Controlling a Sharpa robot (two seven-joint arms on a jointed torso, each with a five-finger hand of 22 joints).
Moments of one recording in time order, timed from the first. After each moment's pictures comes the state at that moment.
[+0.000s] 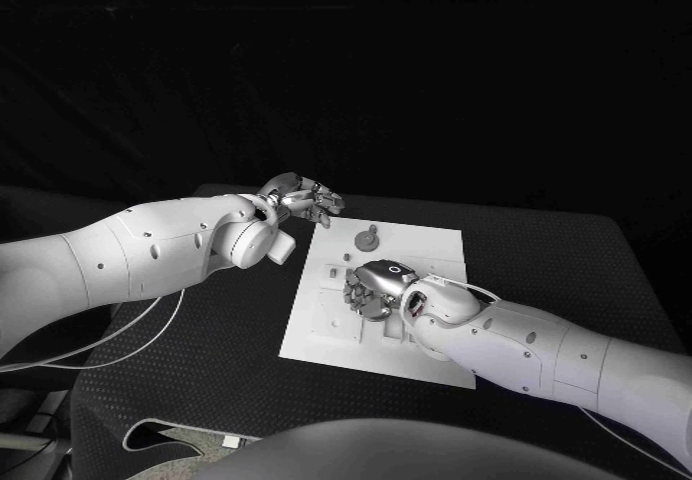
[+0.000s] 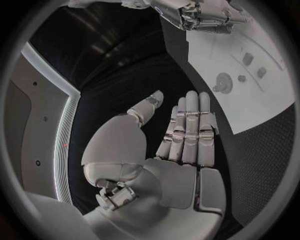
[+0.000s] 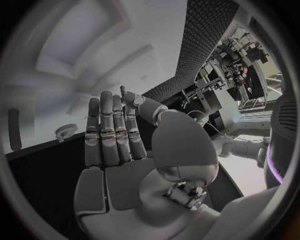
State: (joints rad) left arm 1.20 -0.72 -0.13 1.26 -0.33 -0.27 0.12; left_hand 1.07 -0.08 0.52 -0.26 0.06 0.80 0.20 0.31 0.48 1.15 0.13 0.07 0.33 1.04 0.03 0.77 0.36 0.02 1.06 -0.07 0.08 1.12; right arm 0.95 -0.37 -0.12 1.16 -1.60 -0.35 -0.01; right_hand 1.23 -0.08 0.70 -0.29 0.19 1.03 0.11 0.35 0.48 1.22 0.08 0.22 0.19 1.19 0.02 0.38 0.94 0.24 0.94 0.18 0.13 1.31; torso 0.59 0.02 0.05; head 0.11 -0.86
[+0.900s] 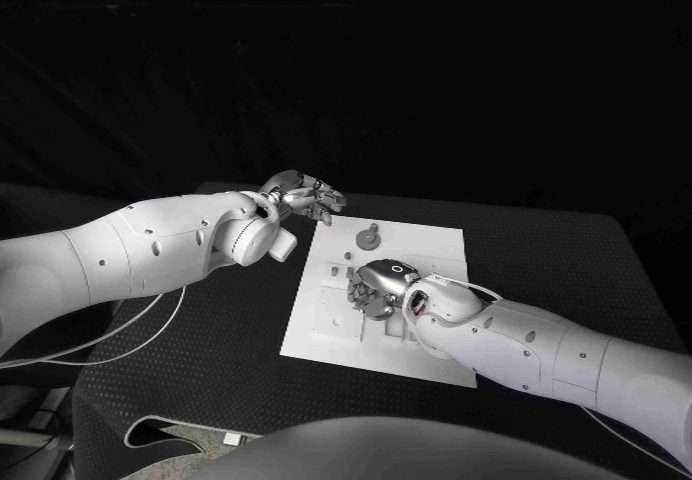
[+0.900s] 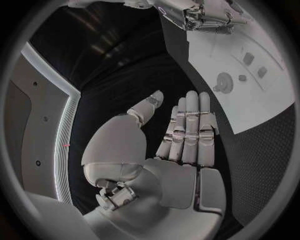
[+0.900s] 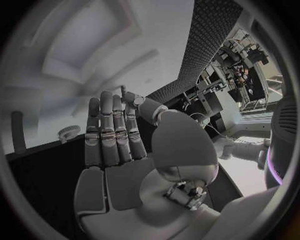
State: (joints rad) left arm 1.20 -0.72 -0.13 1.26 -0.33 -0.27 0.12; left_hand 1.07 -0.08 0.52 -0.26 0.06 0.80 0.20 0.31 0.48 1.15 0.13 0.07 0.33 1.04 0.03 0.77 0.37 0.01 1.06 -0.07 0.07 1.12; right arm 0.95 -0.36 -0.13 1.14 -1.61 -0.35 -0.01; right_hand 1.23 -0.08 0.70 -0.29 0.19 1.03 0.11 0.35 0.48 1.22 0.09 0.22 0.19 1.19 0.02 0.38 0.95 0.24 0.94 0.18 0.13 1.31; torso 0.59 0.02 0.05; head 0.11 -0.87
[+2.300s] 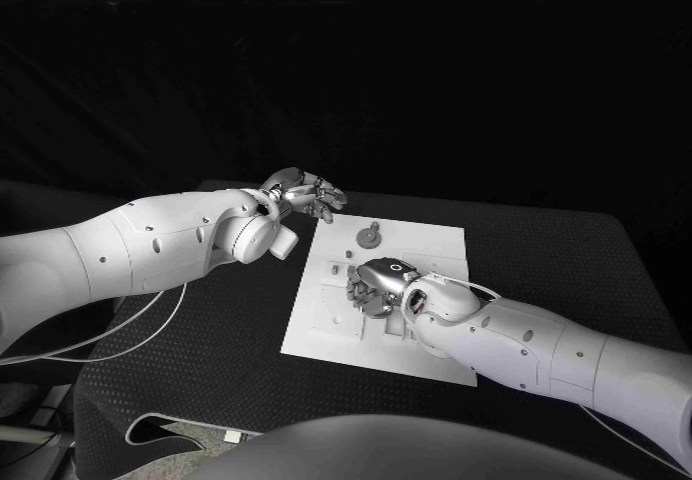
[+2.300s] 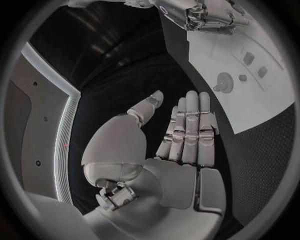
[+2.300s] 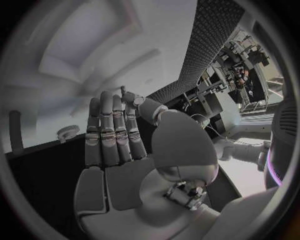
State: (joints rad) left arm 1.21 -0.72 -0.13 1.26 -0.33 -0.27 0.11; left_hand 1.07 -0.08 0.52 -0.26 0.06 0.80 0.20 0.31 0.48 1.15 0.13 0.07 0.33 1.04 0.02 0.77 0.37 0.01 1.06 -0.07 0.07 1.12; right arm 0.95 -0.35 -0.14 1.12 -1.62 -0.35 -0.01; right_hand 1.23 -0.08 0.70 -0.29 0.19 1.03 0.11 0.35 0.48 1.22 0.09 0.22 0.19 1.19 0.02 0.37 0.95 0.26 0.94 0.18 0.13 1.31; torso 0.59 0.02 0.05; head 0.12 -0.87
